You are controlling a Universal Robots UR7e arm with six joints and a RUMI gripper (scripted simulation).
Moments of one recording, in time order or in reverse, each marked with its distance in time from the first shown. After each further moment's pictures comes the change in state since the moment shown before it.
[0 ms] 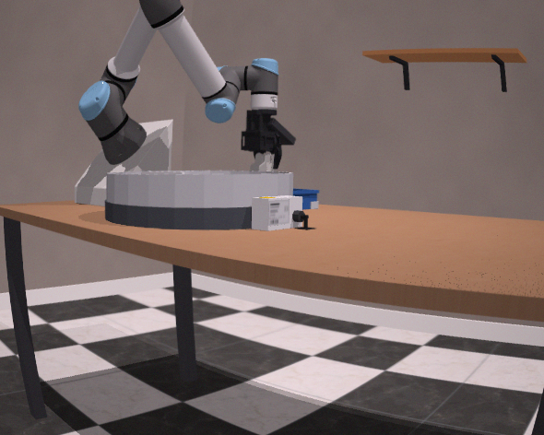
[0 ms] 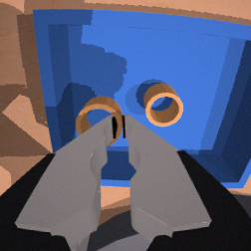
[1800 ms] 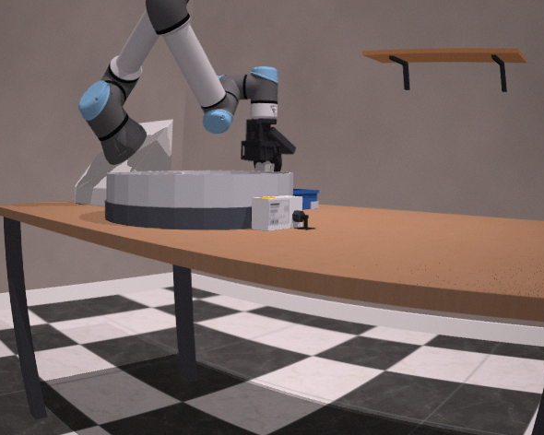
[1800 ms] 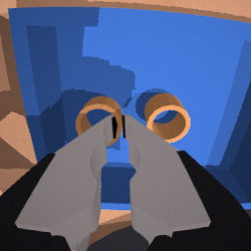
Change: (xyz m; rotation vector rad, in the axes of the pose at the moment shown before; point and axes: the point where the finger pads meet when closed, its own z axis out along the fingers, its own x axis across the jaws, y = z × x) arm 0.001 0.000 0.026 0.002 0.004 0.001
